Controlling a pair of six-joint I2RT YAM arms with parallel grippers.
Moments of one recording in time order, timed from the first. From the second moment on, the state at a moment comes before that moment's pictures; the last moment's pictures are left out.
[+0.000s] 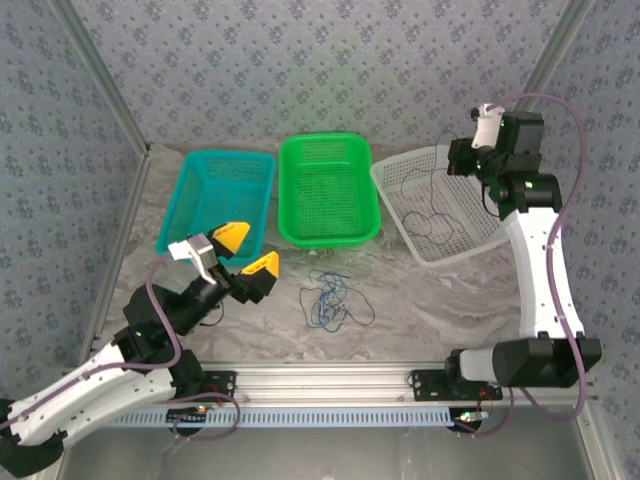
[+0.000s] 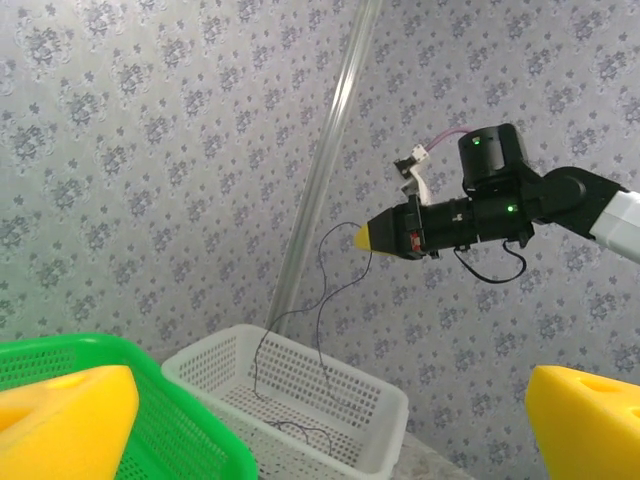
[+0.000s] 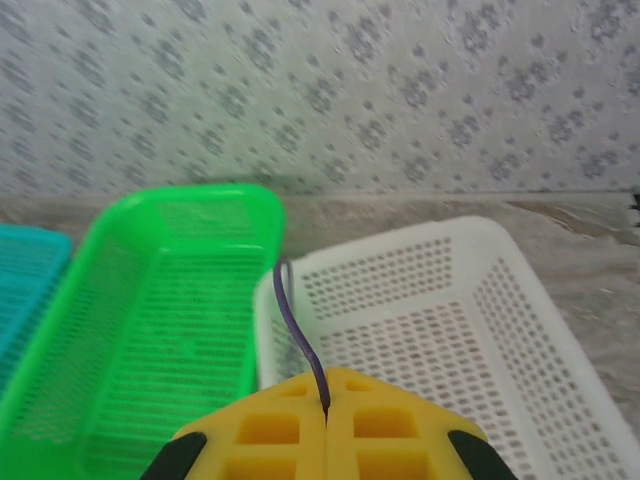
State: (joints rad) left arm -0.99 0.46 0.55 0.21 -0.15 -0.28; right arm -0.02 1.35 1.57 -0.72 -0.21 0.03
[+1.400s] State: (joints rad) left arm -0.90 0.53 0.46 0.05 -0.27 -0.41; right arm 0.55 1.04 0.75 -0.69 -0.09 0.26
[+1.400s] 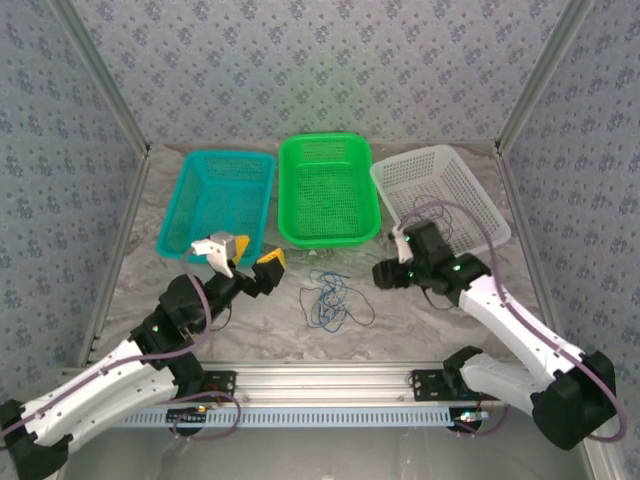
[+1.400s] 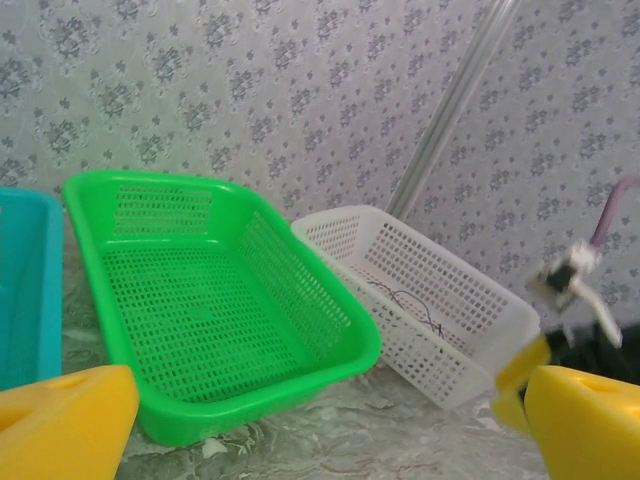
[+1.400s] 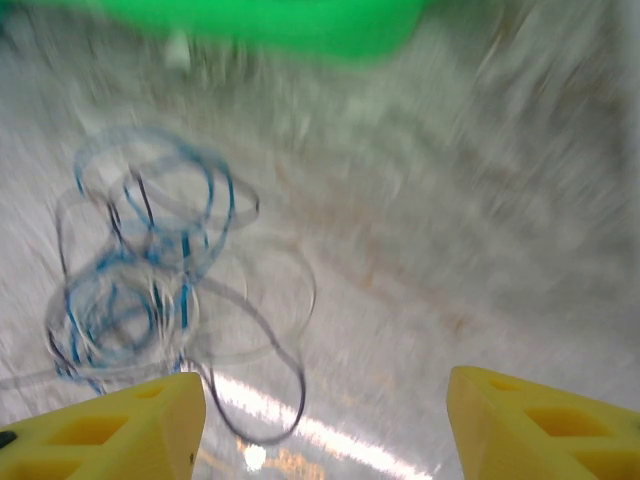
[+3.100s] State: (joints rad) left arm -0.89 0.71 0.46 0.10 -0.20 -0.46; right arm 0.87 0.69 0.72 -0.60 0.28 0.36
